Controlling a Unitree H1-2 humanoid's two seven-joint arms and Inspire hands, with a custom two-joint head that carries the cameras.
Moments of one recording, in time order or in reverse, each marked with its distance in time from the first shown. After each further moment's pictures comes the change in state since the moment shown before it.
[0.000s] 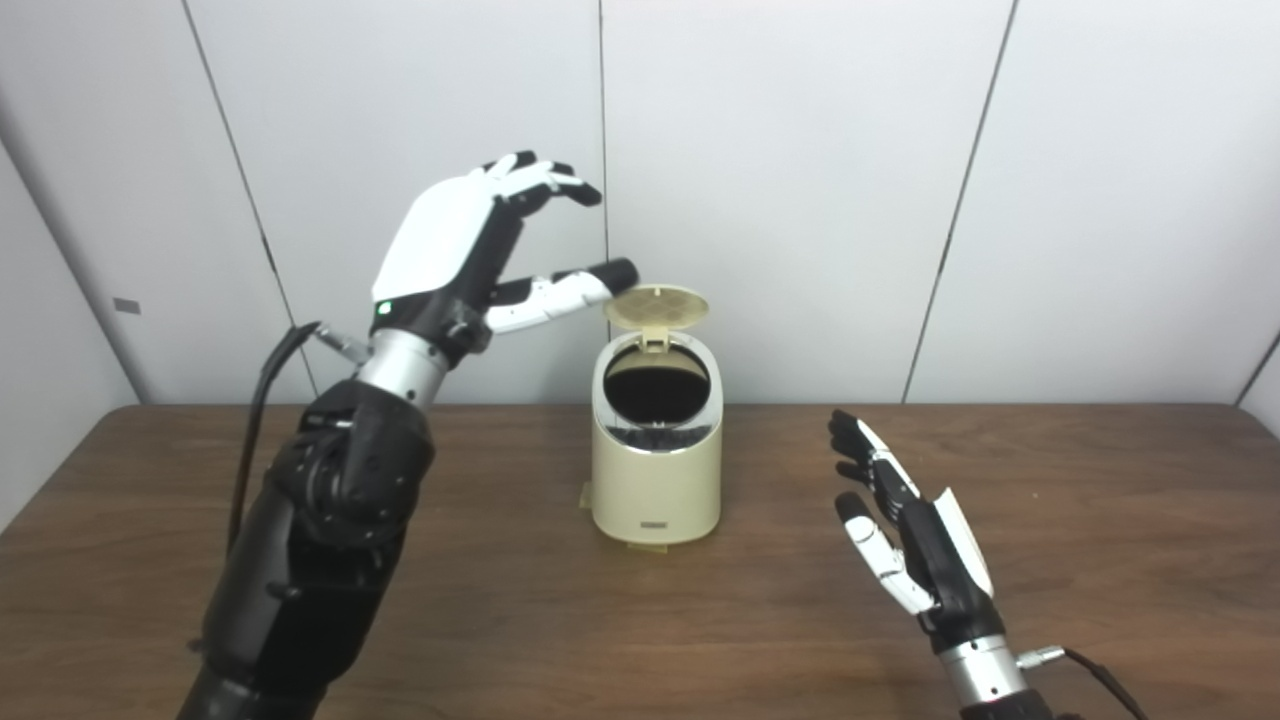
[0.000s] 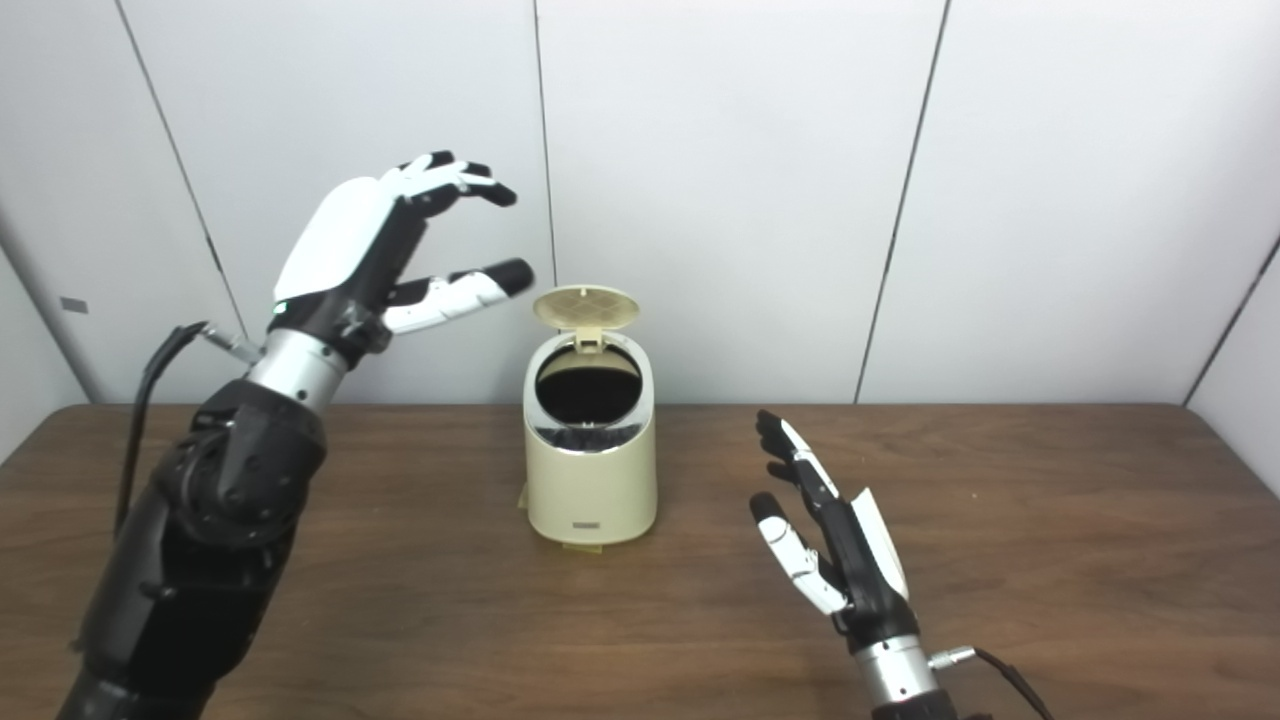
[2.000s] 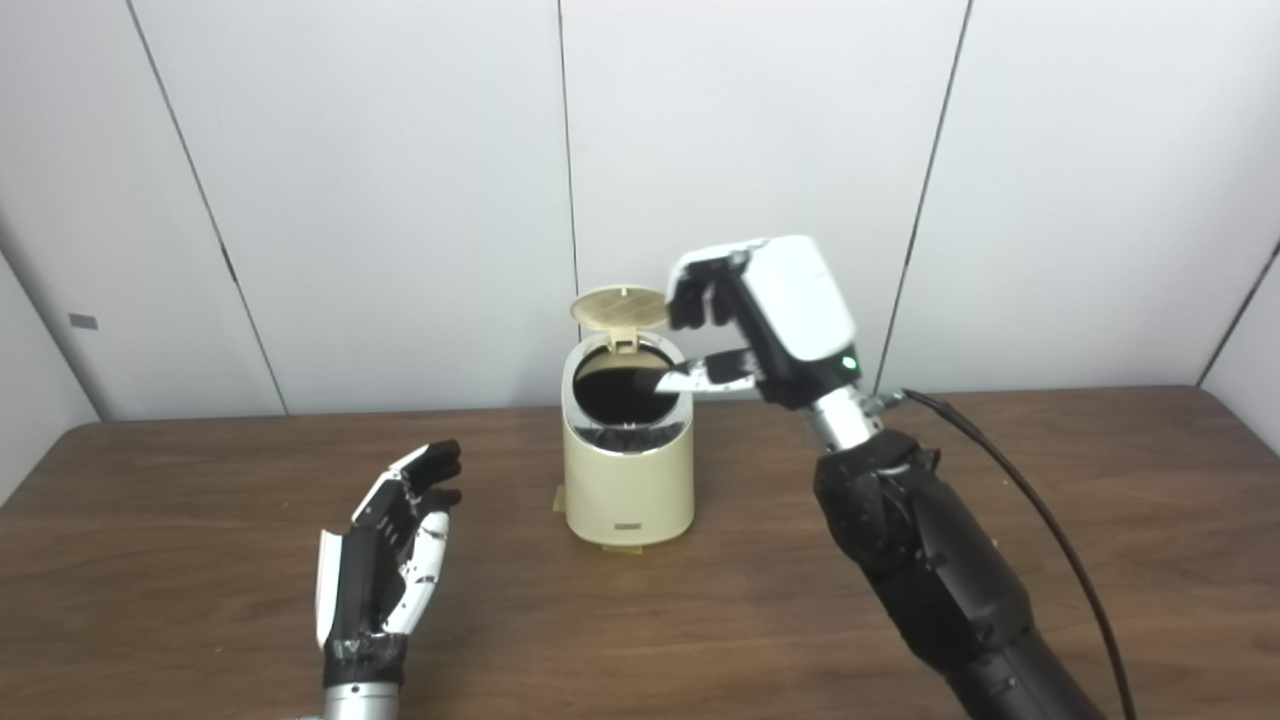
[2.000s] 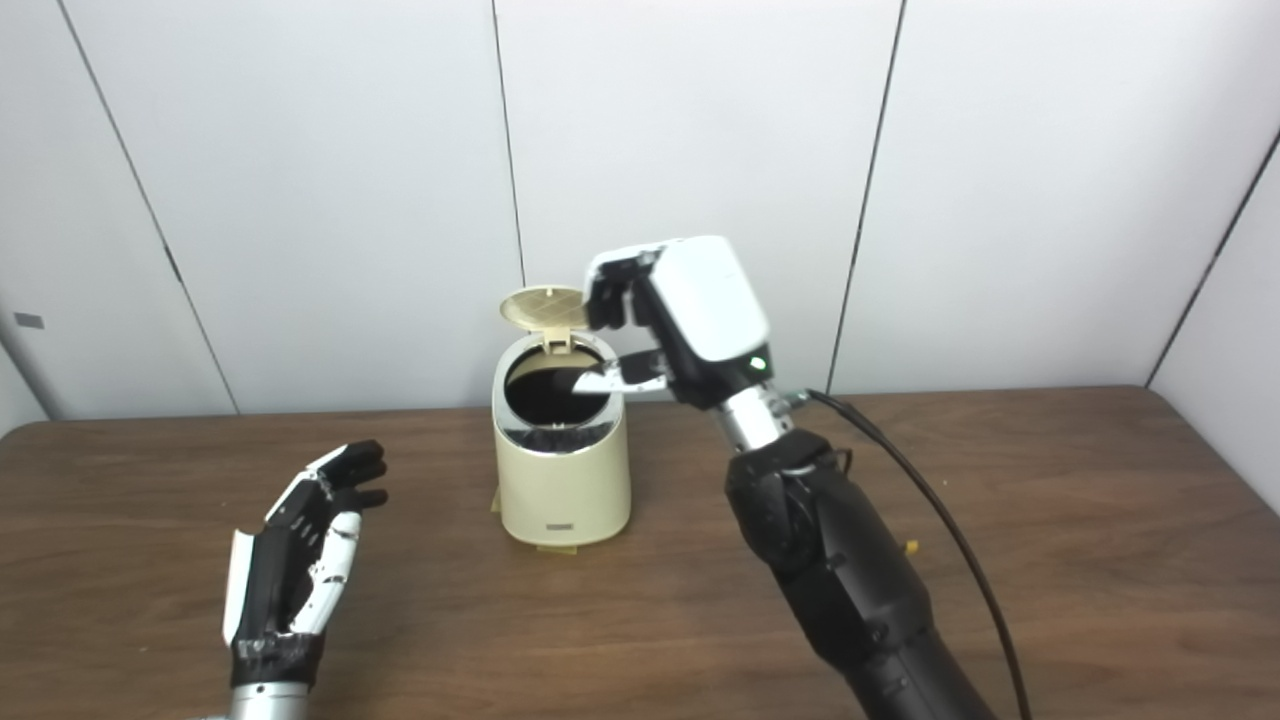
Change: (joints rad) left arm 0.610 -0.293 0.257 0.285 -0.637 -0.701 0.366; right arm -0.432 -0.004 0.096 0.051 -0.533 0.133 -0.367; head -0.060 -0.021
